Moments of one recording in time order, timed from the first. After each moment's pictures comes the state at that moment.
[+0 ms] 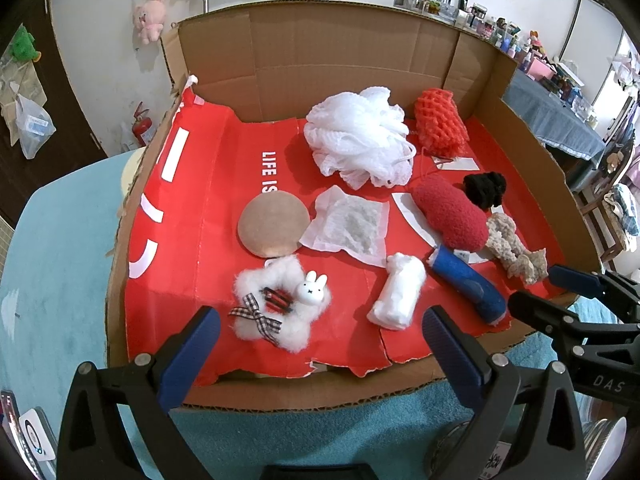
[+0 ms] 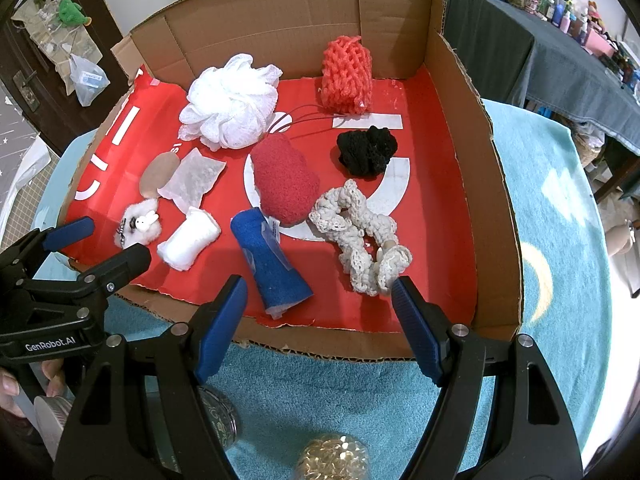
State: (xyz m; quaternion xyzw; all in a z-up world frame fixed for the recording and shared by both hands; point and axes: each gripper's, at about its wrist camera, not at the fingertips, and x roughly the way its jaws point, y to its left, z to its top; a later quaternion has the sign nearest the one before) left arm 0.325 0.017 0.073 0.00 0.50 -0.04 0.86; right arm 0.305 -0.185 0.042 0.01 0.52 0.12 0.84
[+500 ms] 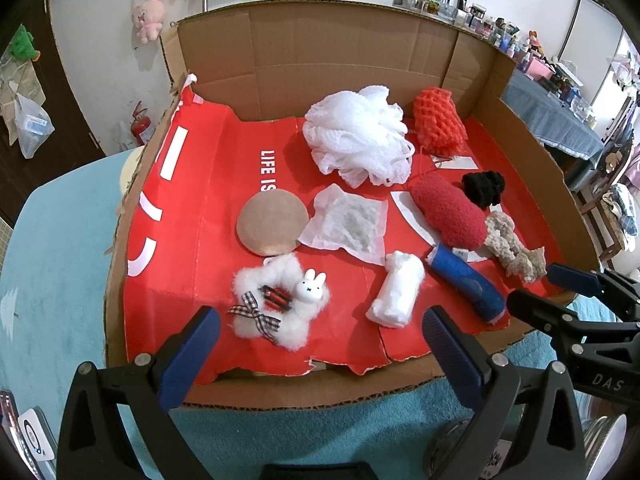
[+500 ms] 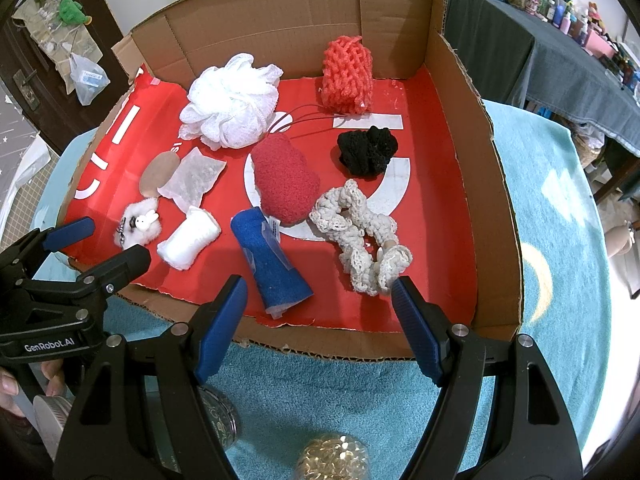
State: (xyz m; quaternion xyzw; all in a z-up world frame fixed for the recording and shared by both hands) left arm 0.325 0.017 0.072 0.00 0.50 -0.05 0.86; right arm 0.305 -0.184 0.041 0.01 0.52 0.12 0.84
